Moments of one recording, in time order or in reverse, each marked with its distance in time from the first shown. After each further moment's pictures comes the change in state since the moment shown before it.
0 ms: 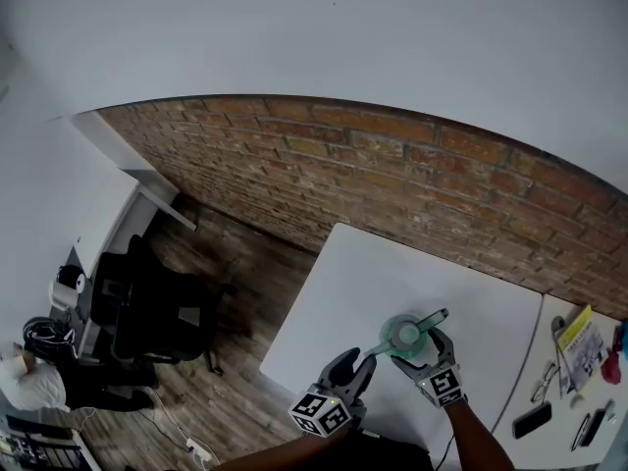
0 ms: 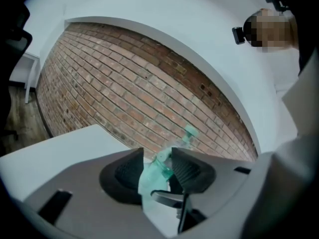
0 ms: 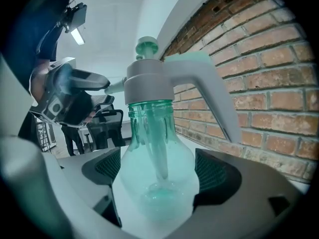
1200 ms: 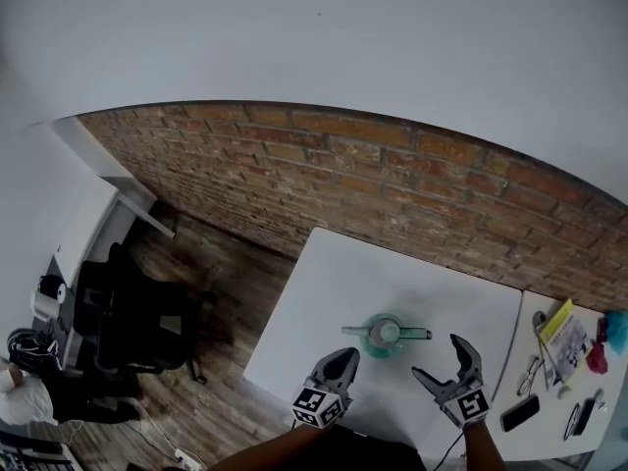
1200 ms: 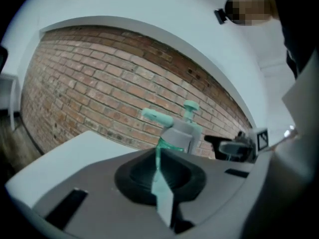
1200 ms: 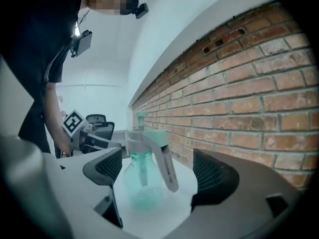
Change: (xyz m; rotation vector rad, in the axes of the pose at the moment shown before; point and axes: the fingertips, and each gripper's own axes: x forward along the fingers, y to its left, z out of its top) left arm 0.024 0.014 -0.034 0.256 0.051 -0.072; right arm -0.117 -0.024 0.074 -0.037 -0.104 -0.147
